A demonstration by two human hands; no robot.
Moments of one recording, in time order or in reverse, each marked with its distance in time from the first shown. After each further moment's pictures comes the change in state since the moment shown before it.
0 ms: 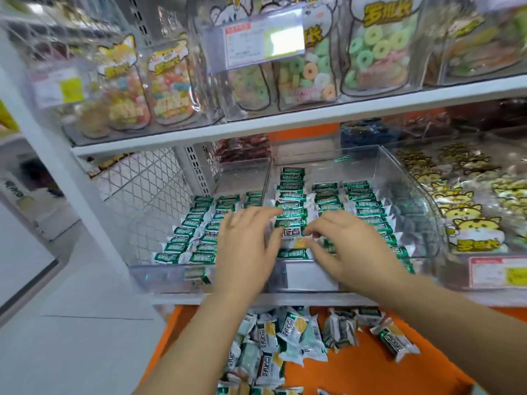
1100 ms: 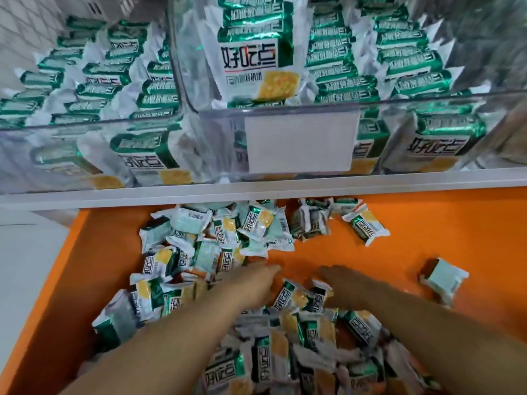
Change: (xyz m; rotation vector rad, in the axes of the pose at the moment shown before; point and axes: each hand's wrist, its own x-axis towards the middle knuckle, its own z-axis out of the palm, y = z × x) left_hand -0.192 -0.050 0.211 -0.023 -1.462 -0.059; right_hand -0.211 0.065 0.205 0.160 -1.352 0.628
